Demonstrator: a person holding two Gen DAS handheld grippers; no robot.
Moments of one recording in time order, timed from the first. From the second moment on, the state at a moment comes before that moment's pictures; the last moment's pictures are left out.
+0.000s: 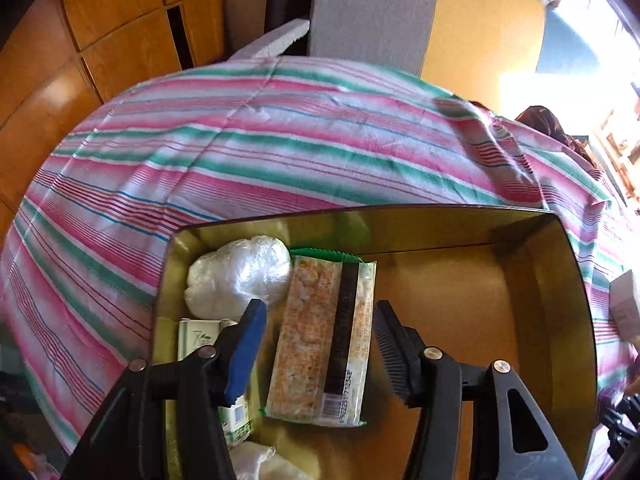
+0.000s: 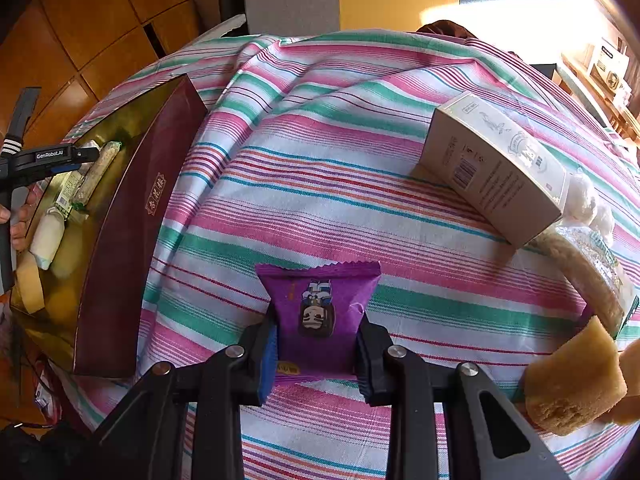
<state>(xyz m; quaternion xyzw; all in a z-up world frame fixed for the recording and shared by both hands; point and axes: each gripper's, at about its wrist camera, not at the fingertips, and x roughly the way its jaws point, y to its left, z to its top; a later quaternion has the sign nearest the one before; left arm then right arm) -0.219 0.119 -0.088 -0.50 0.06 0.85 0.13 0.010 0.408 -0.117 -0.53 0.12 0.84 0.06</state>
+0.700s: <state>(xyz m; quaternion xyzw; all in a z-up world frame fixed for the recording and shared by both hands) -0.062 0.064 -0.007 -0.36 0.05 0.92 0.16 0.007 0.405 -0.109 -0.52 0.12 0.84 0.10</state>
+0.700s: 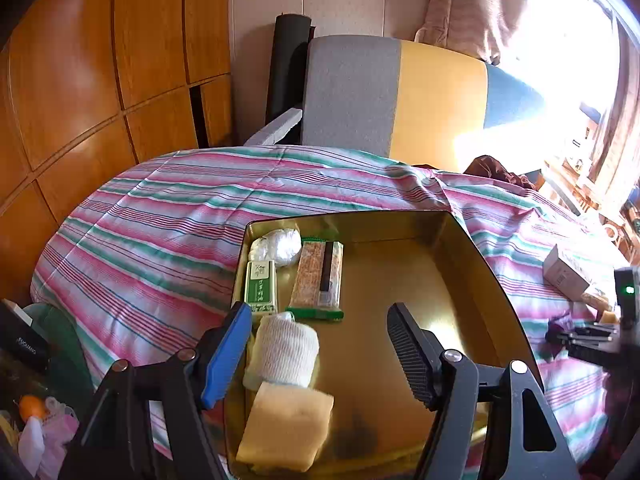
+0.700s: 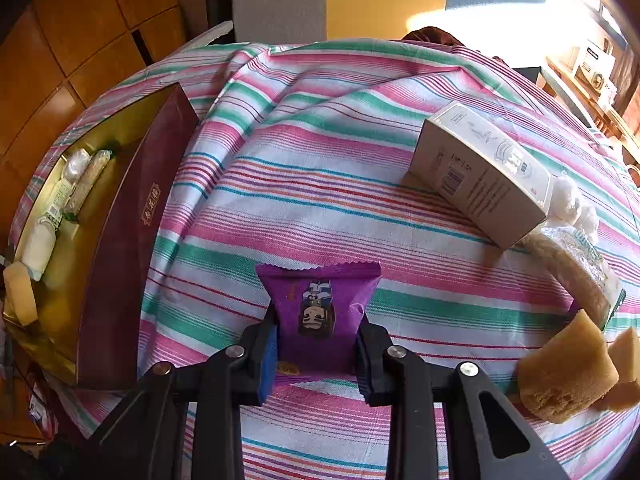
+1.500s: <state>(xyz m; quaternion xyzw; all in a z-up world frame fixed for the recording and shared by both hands) -0.048 -0.019 -0.024 -0.39 -0.02 0.92 0.11 -0.080 0.234 -0.061 -0.51 0.08 0.86 -0.05</state>
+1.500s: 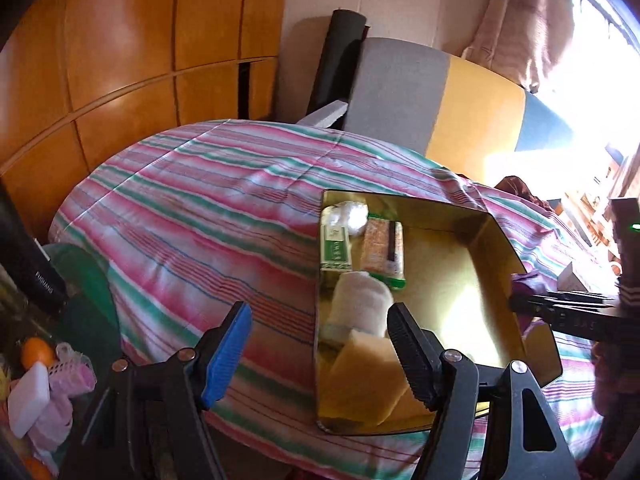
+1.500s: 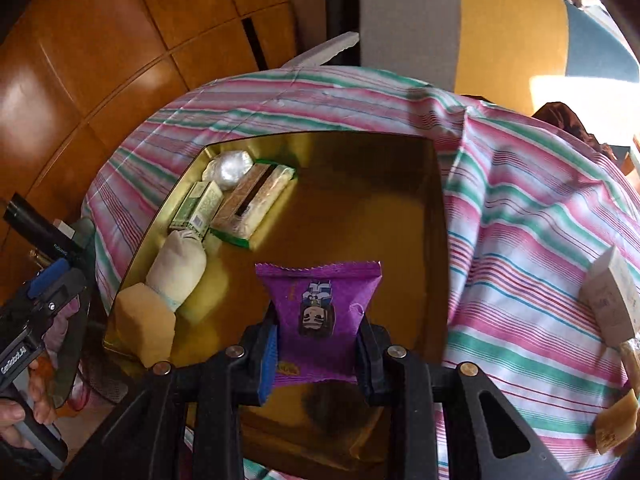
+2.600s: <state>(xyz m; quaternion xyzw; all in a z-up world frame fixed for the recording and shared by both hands) -0.036 -0.013 -0.022 -0.38 0.01 0.92 0.11 -0.083 0.205 -0.047 -0.48 0.09 0.87 -0.08</state>
